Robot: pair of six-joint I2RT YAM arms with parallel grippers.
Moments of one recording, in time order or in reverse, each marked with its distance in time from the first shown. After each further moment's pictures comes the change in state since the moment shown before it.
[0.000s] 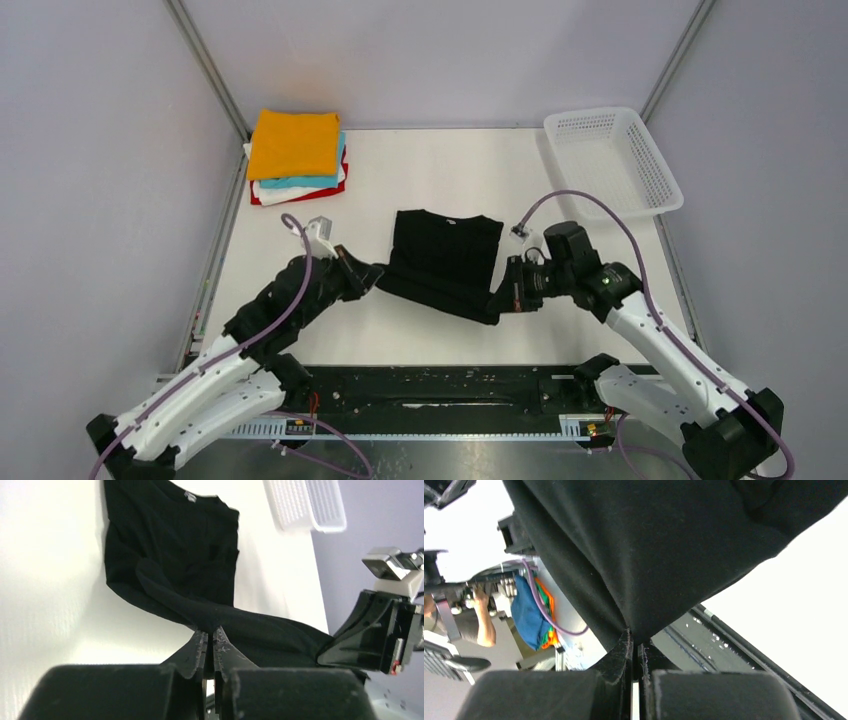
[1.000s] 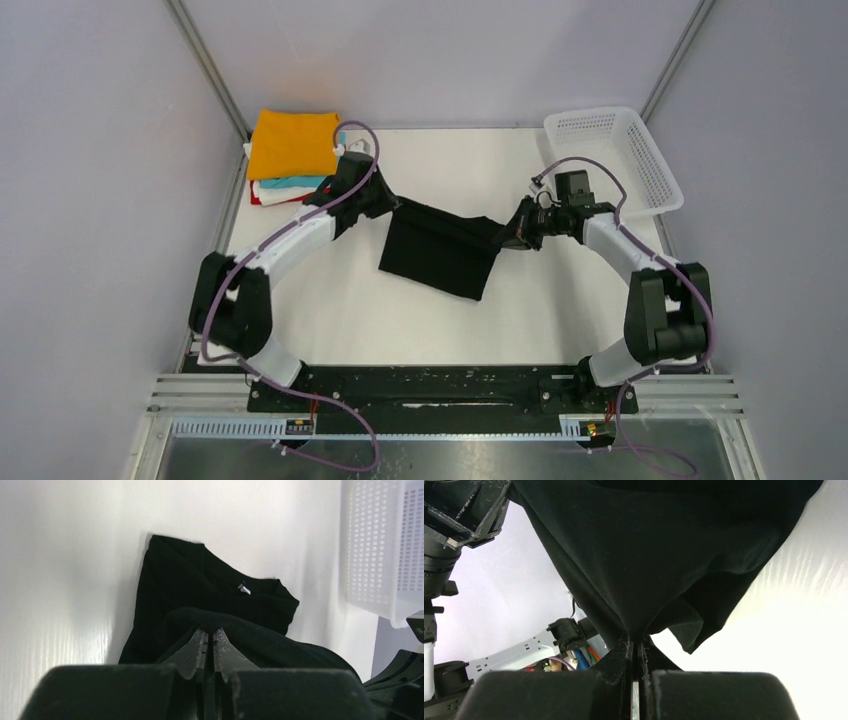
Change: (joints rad) left arm 0.334 0.972 0.541 0.176 0.153 0.116; right arm -0.378 0.605 0.223 0.250 -0.137 0.055
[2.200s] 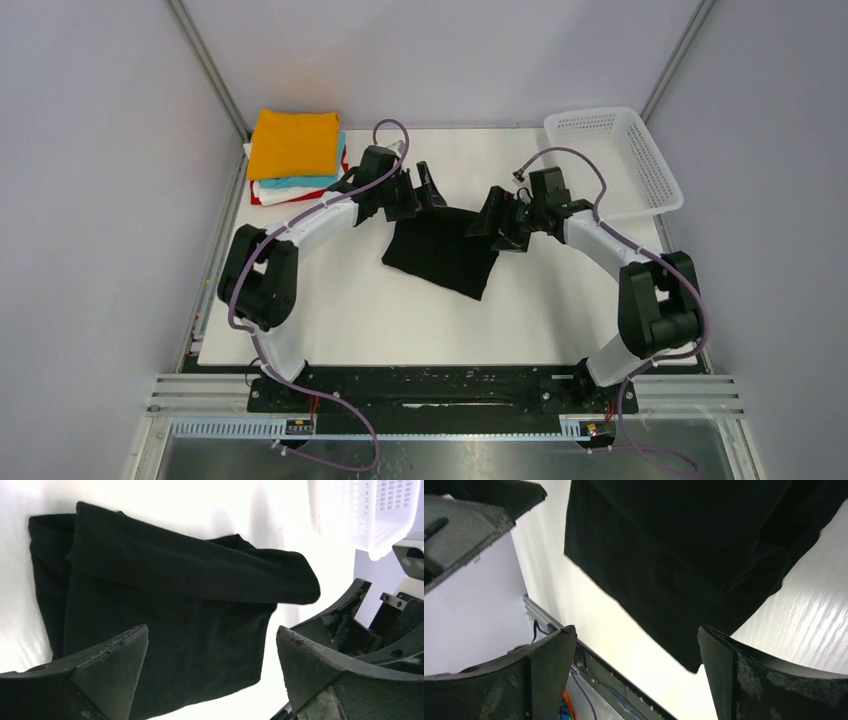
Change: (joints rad) left arm -0.035 0.208 0.154 0.013 0.288 0.067; right arm 0.129 0.055 0.033 0.102 0.221 -0.004
